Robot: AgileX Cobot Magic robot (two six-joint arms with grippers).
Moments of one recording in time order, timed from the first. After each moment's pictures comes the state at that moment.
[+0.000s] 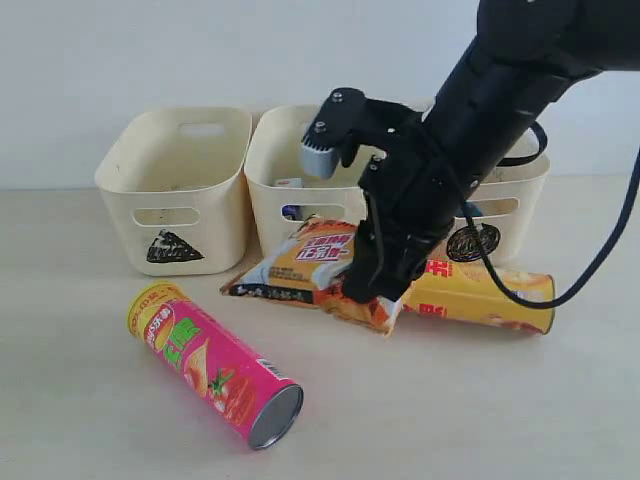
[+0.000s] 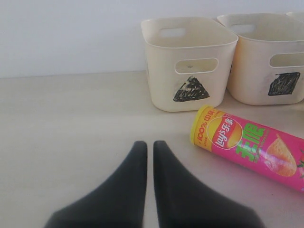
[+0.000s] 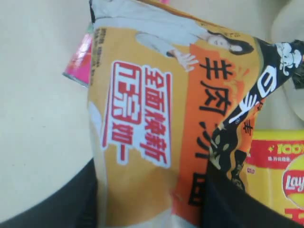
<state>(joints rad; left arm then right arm) -0.07 0.00 0.00 -0.04 0.28 0.04 0.55 1.70 -1.38 0.39 0.99 -0.96</state>
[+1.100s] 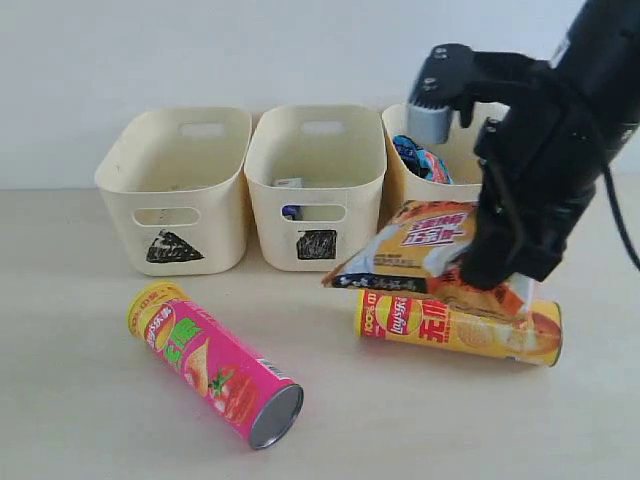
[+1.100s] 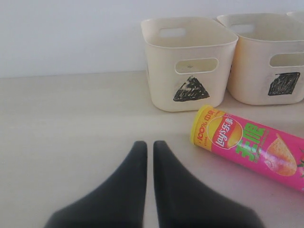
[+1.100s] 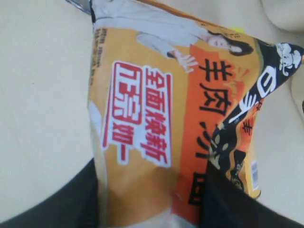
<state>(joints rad) -0.07 0.00 0.00 -0.04 0.28 0.04 0.42 1.50 -1.33 0.24 1.21 -0.89</state>
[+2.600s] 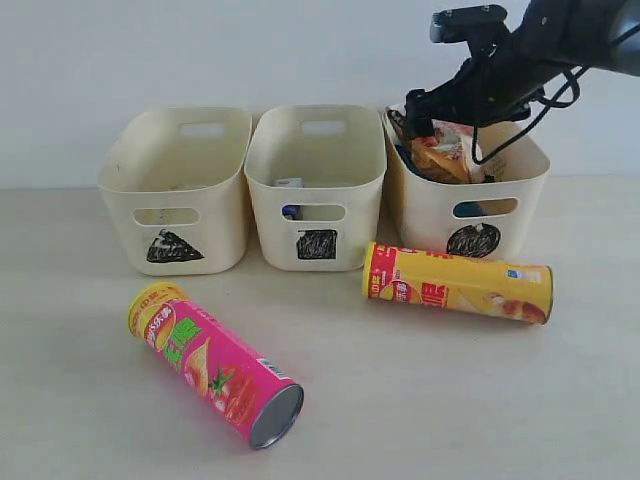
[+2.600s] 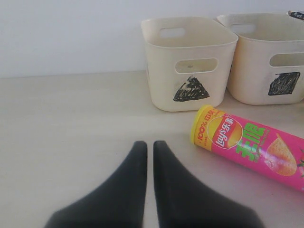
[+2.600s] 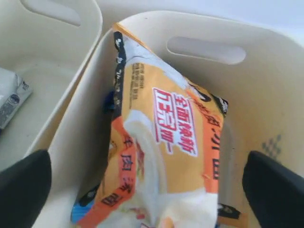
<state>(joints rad) -0.07 0.00 0.00 -0.04 0.28 0.04 0.20 2.17 -1.91 0.22 0.59 -0.27</state>
